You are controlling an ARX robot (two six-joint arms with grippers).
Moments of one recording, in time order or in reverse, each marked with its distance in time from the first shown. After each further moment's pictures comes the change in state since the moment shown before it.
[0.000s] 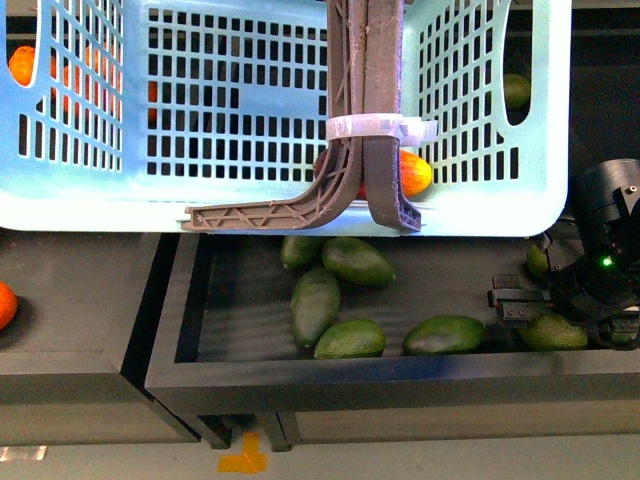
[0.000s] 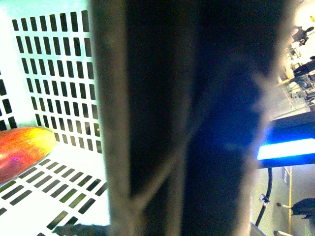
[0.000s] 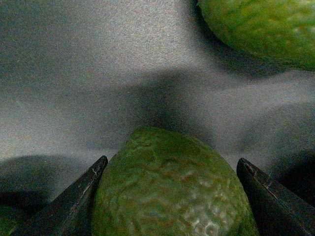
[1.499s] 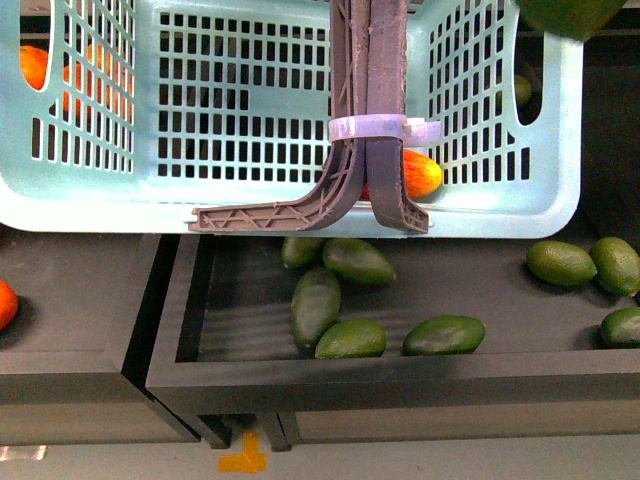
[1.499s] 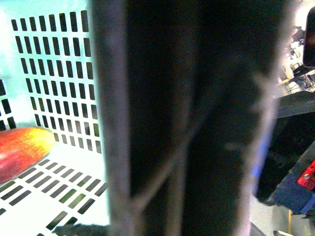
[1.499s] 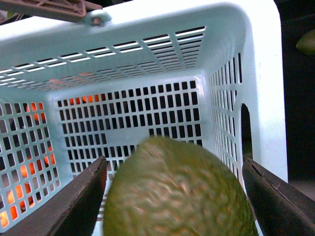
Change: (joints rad) left arm 0.000 0.000 0.000 0.000 0.001 -0.002; right arm 0.302 -1.021 -0.274 0.084 -0.077 0.311
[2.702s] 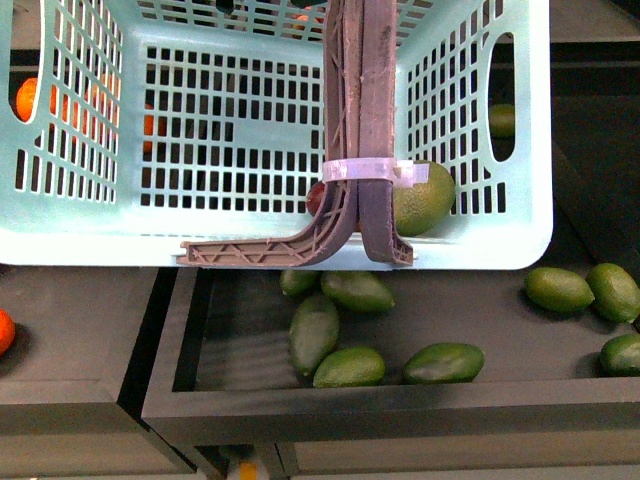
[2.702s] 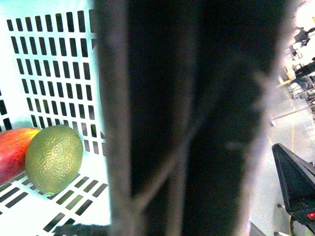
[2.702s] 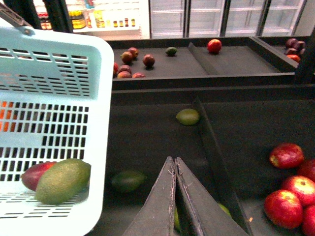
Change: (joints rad) left arm 0.001 0.000 0.000 -0.002 -0.004 -0.002; right arm -0.309 -0.784 -0.760 0.323 -0.005 -0.391
